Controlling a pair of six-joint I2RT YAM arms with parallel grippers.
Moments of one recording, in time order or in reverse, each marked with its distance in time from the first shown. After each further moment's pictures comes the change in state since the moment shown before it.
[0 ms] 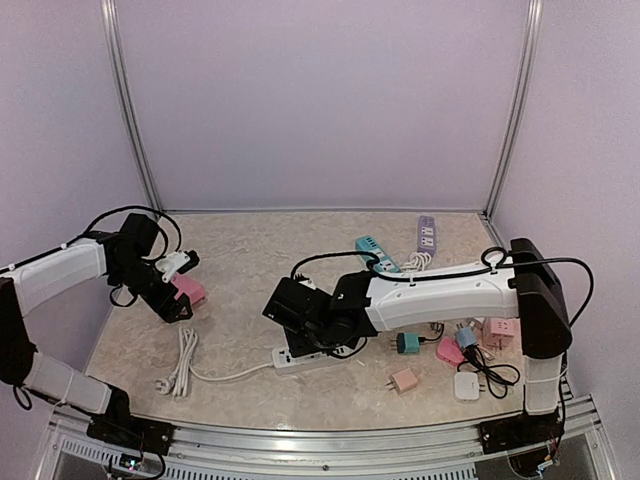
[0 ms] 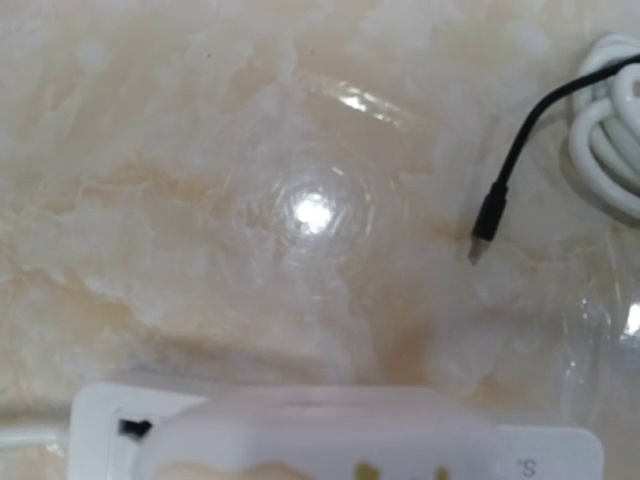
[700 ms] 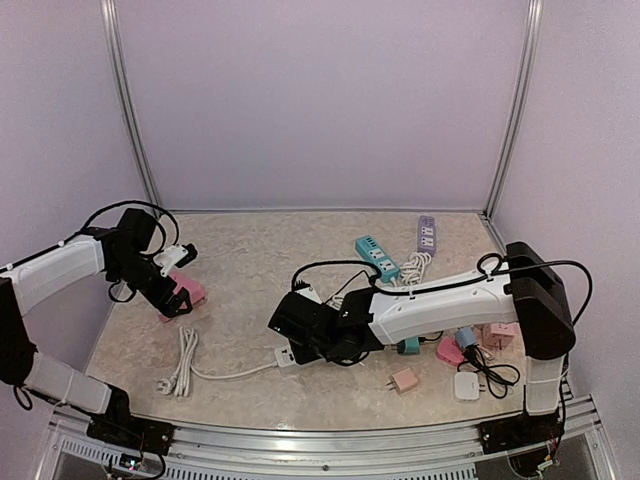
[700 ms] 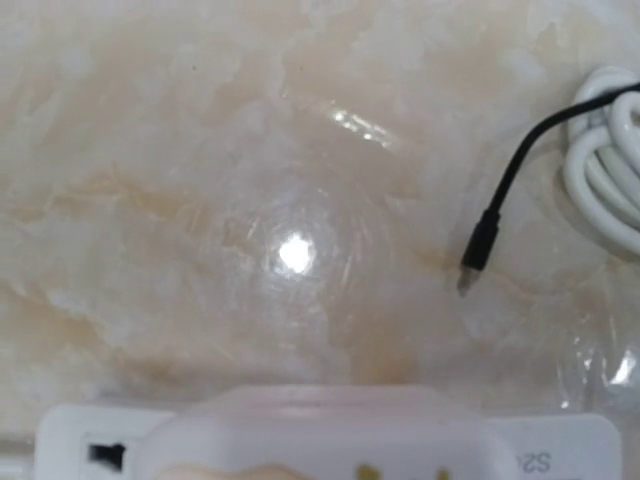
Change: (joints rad) left arm 0.012 -0.001 0.029 0.002 0.000 -0.007; right arm 0.014 0.002 -0.132 0.160 0.080 -0.071
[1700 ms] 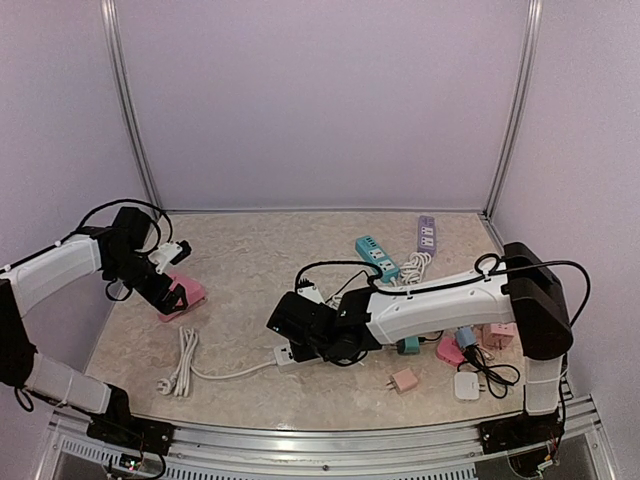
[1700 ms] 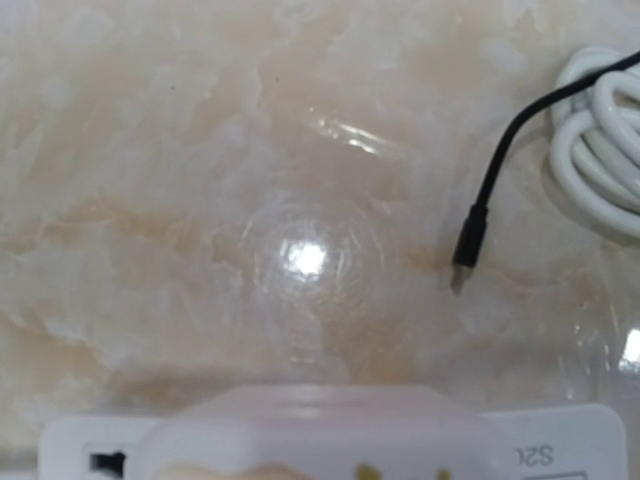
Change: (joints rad) left arm 0.034 -0.009 0.004 0.000 -0.013 -0.015; right arm -0.003 0.012 -0.007 0.009 0.011 0.092
